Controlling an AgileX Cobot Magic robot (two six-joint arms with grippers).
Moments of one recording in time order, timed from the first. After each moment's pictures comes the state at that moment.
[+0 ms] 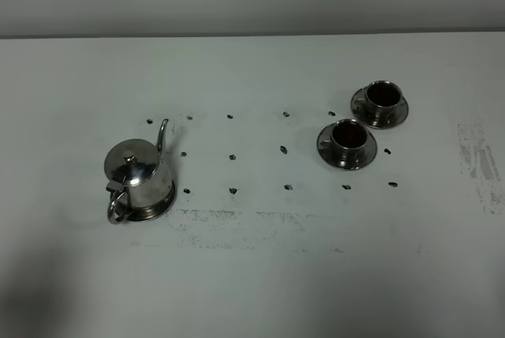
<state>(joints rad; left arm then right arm) -0.09 0.35 -0.56 0.12 1.06 -0.20 0.01 -0.01 -0.49 0.18 1.07 -0.14</state>
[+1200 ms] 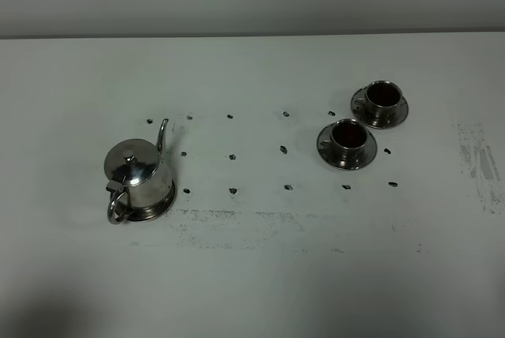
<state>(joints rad) 0.02 0.00 -0.50 -0.11 1.05 0.06 0.01 -0.01 -0.49 0.18 1.07 -0.14</state>
